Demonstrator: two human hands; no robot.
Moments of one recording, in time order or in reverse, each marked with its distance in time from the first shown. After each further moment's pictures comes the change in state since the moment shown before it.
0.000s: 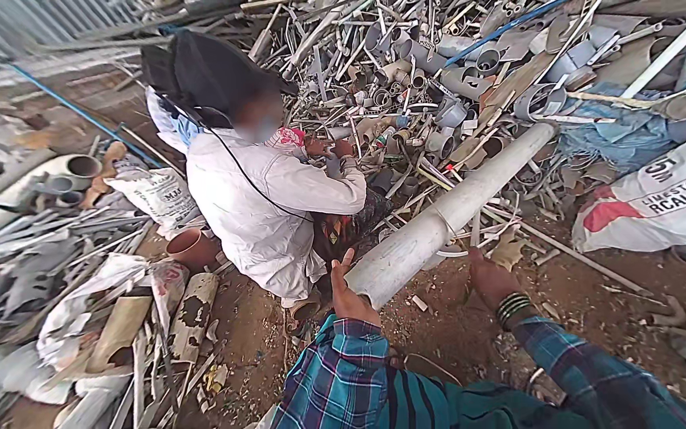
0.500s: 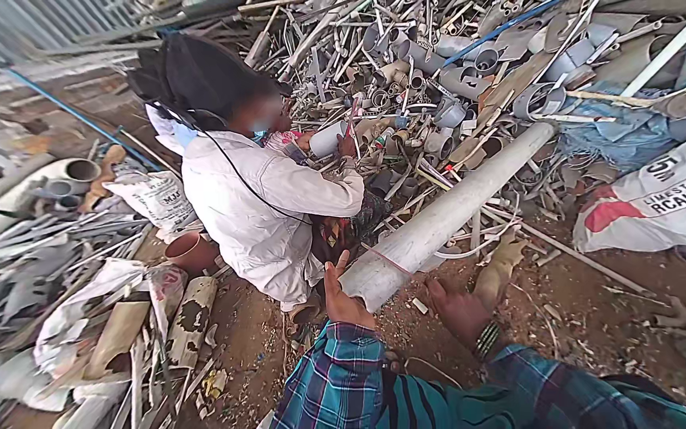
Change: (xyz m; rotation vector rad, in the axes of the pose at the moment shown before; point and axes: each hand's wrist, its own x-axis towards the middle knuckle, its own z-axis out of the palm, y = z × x) left_hand 0.005 0.003 0.001 0.020 -0.020 -0.017; right_hand -0.029 -0.017 0.067 -0.006 0.525 -0.590
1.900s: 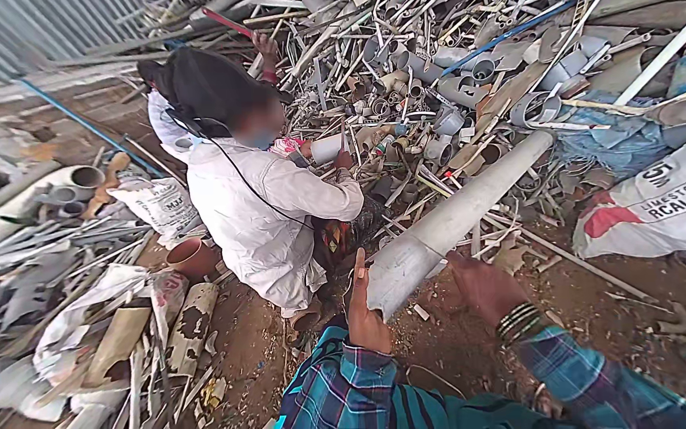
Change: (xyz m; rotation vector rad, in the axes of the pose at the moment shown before) left_hand -0.028 -0.012 -0.003 0.171 -0.322 0.163; right_hand 0.030 -0.002 -0.090 -0.107 -0.279 0.274
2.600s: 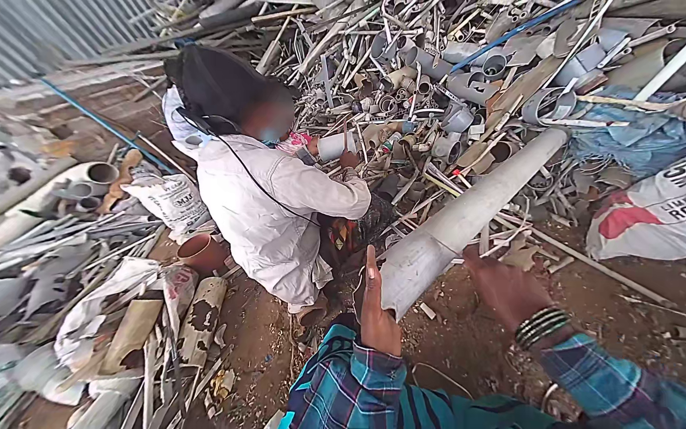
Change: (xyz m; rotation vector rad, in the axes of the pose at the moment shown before) left_hand -0.003 -0.001 -0.002 0.027 -0.077 0.012; right_hand -0.008 -0.005 -0.005 -0.014 0.000 0.042
